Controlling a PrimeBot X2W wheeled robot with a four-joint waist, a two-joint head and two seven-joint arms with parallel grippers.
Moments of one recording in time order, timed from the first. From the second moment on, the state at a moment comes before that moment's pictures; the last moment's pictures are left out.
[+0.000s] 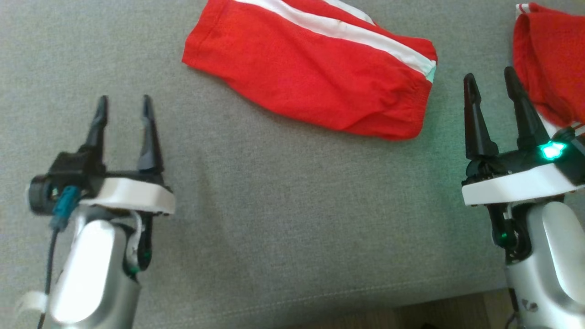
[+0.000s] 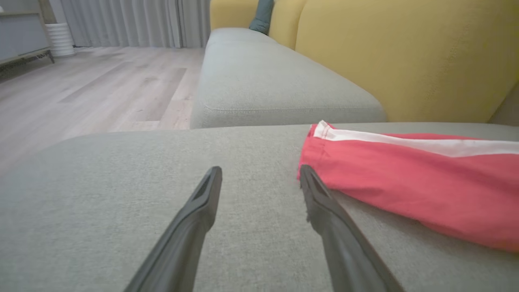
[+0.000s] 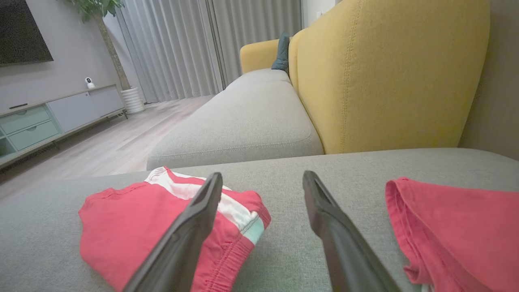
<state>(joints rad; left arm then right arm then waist) -0.30 0.19 -0.21 0.19 -0.24 0.13 -0.26 -0.30 -0.17 0.11 0.10 0.32 0.13 -0.16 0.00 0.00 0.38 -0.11</state>
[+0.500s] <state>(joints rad) -0.77 0.16 -0.27 0.62 -0.30 -0.04 -0.03 -0.33 -0.16 0.14 0.10 0.32 0.13 -0.15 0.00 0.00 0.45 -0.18</state>
